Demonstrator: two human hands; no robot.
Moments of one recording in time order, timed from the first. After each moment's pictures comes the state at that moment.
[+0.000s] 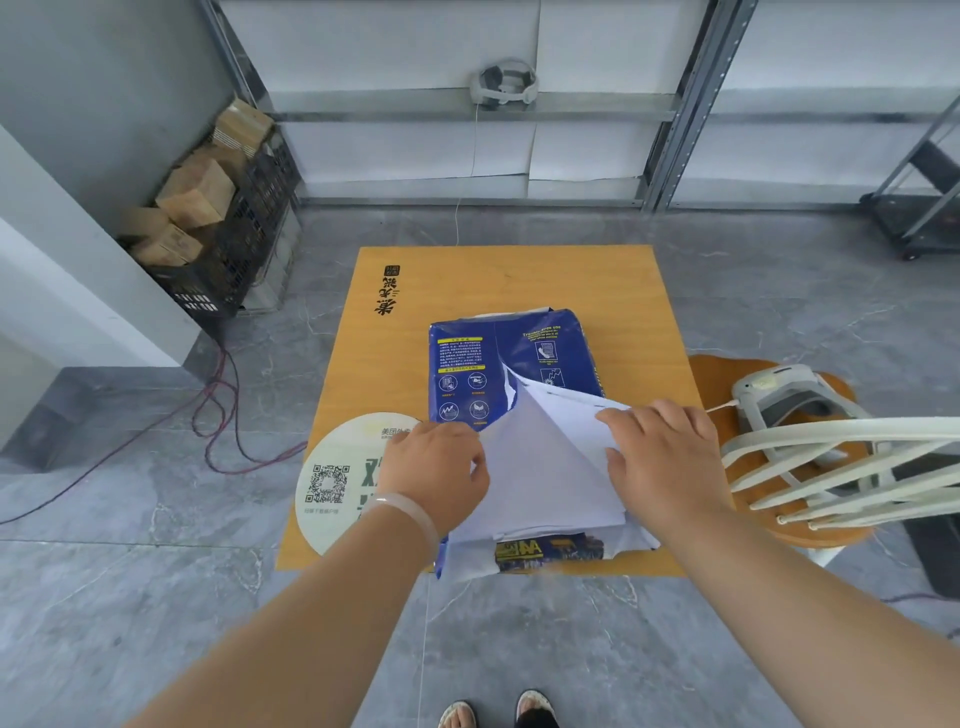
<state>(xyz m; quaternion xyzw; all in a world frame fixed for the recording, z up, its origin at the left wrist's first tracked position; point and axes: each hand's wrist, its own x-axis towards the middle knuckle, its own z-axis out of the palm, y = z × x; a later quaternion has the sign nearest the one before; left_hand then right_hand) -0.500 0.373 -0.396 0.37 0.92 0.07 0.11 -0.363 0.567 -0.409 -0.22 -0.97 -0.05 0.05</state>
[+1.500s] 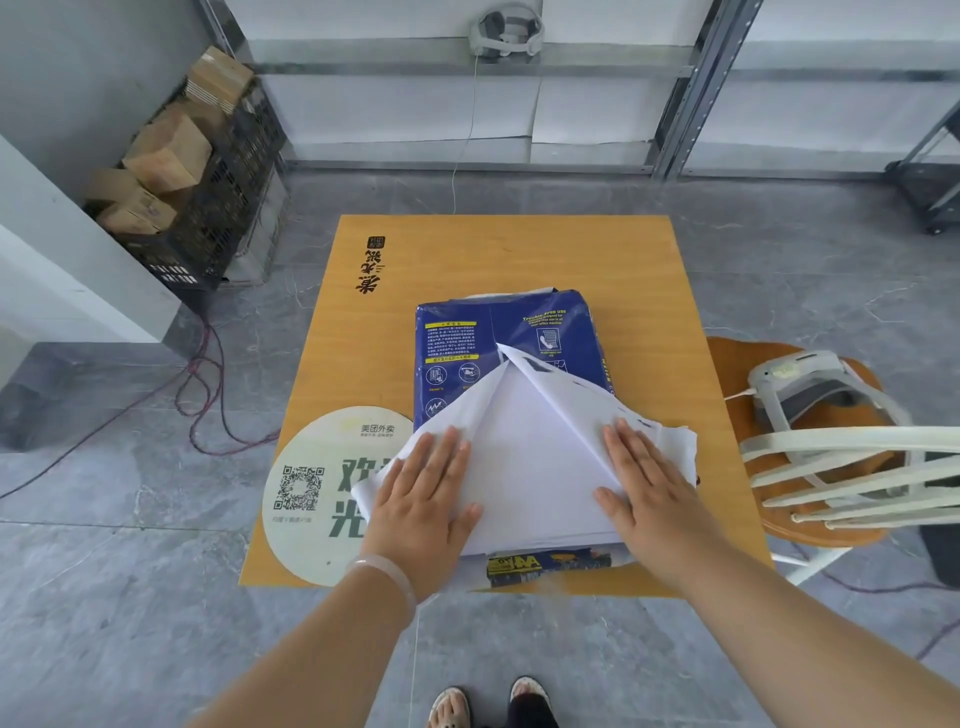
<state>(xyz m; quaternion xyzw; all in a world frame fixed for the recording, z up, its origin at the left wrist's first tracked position) -0.496 0.350 -0.500 0.39 0.91 0.08 0.12 -0.352 0.585 -0.488 -0.24 -0.94 0.19 -0.14</state>
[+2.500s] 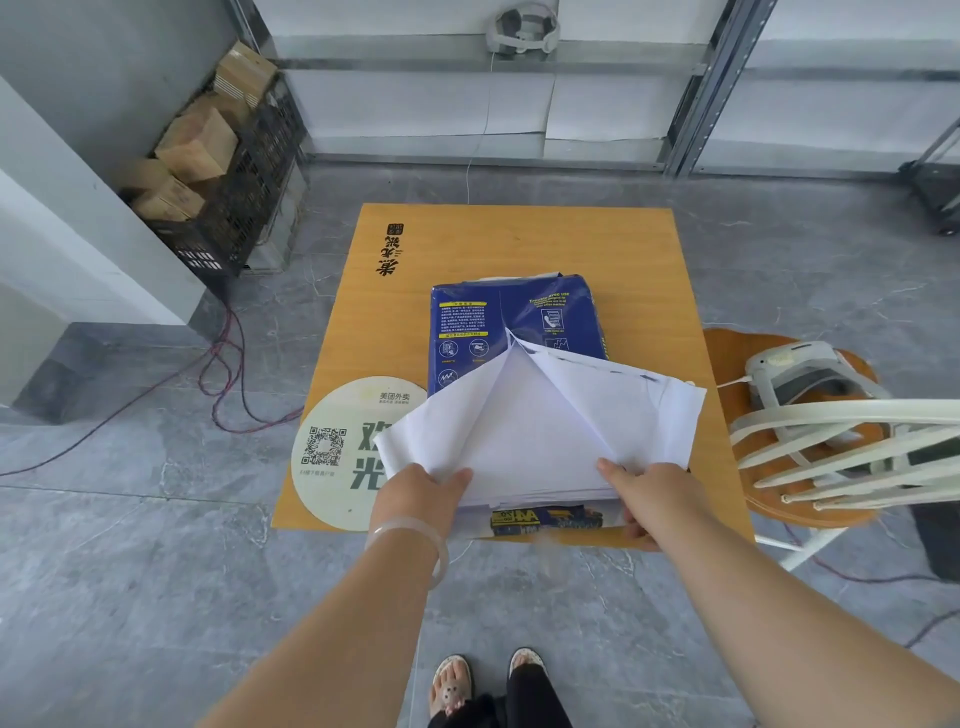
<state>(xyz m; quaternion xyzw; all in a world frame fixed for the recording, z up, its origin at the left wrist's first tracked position) -0.473 0.352 -0.464 -0.03 0.92 0.21 0.32 -0.351 0.558 -0.448 -0.57 -0.71 0.38 -0.17</state>
